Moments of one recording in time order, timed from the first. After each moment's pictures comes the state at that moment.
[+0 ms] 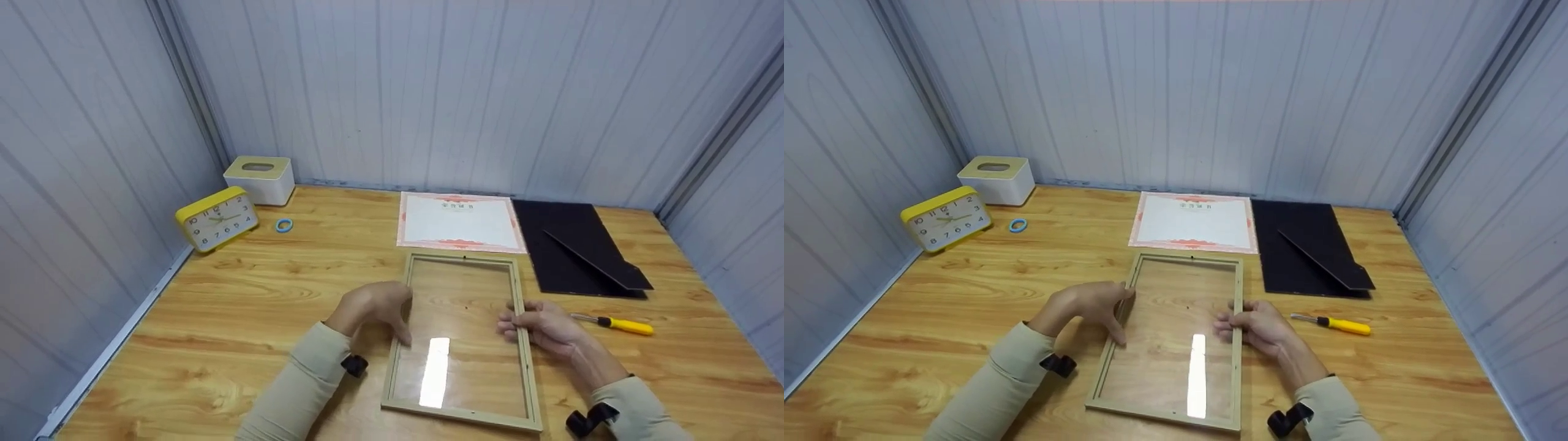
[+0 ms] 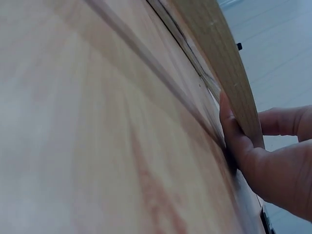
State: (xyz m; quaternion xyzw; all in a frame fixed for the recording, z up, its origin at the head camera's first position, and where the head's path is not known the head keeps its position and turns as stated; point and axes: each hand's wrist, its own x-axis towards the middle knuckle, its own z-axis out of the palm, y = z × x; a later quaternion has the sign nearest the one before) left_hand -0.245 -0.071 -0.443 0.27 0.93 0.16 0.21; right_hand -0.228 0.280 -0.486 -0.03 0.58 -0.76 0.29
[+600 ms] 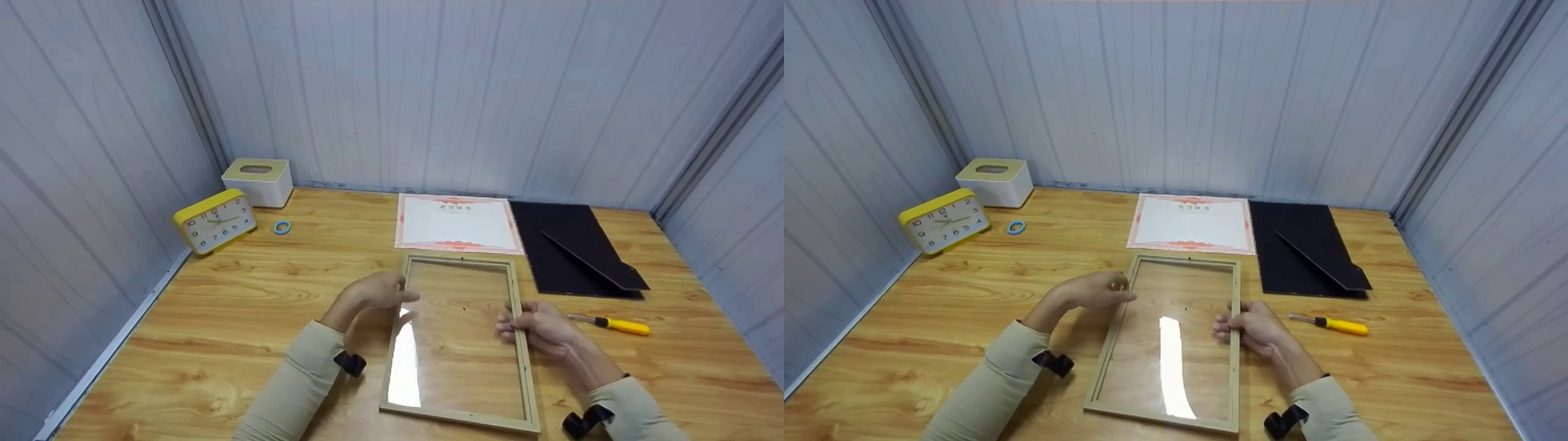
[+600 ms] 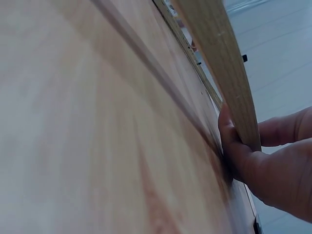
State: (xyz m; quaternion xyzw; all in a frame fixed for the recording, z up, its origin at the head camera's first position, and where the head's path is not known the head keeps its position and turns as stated) left_hand -0.253 -0.076 -0.439 0.18 0.90 0.33 0.20; right_hand -0.226 0.271 -0.485 -0.03 0.59 -0.76 0.27
